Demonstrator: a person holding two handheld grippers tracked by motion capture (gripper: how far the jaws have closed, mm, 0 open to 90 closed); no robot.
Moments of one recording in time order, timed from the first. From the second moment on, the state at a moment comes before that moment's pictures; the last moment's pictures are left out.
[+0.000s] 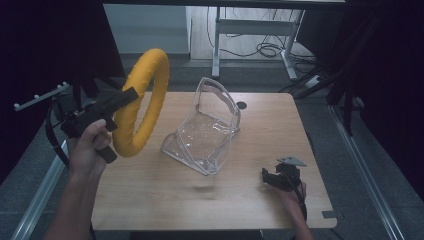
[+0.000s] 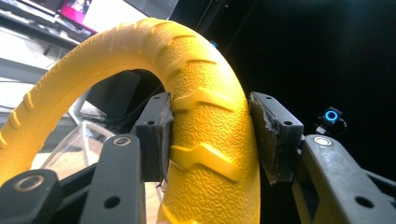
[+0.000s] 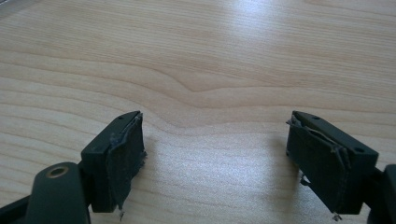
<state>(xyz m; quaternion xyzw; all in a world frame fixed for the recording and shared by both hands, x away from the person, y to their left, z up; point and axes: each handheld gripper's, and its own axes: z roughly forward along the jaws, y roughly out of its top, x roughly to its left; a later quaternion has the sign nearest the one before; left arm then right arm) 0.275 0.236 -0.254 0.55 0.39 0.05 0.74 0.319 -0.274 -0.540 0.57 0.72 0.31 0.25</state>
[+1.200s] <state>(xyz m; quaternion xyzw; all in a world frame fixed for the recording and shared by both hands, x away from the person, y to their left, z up) 0.303 0.111 -0.239 0.56 0.36 0.01 0.75 0.319 -0.274 -0.540 0.57 0.72 0.31 0.25</state>
